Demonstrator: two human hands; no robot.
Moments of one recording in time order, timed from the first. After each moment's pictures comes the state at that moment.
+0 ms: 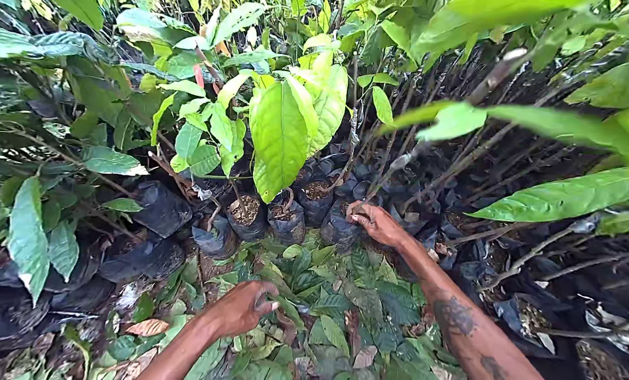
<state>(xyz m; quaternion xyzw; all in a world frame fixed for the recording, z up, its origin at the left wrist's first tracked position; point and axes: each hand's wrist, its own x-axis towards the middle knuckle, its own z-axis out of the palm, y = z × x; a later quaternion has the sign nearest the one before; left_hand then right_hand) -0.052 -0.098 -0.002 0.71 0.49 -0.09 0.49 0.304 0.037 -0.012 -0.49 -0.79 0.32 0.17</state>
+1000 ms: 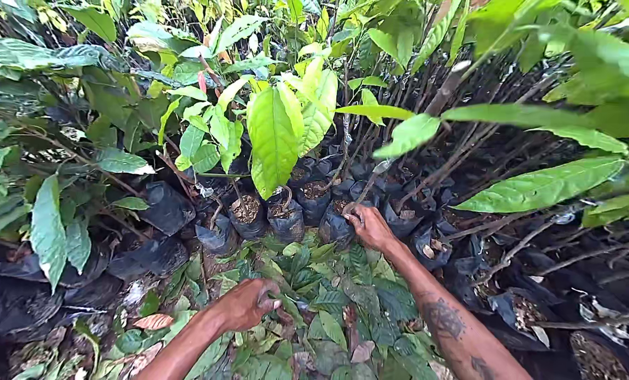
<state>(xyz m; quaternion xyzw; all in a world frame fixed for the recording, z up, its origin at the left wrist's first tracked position) -0.043 -0.105 0.005 0.73 0.49 -0.10 0.47 0.254 -0.020 0.064 -0.61 -0.76 0.21 -0.01</state>
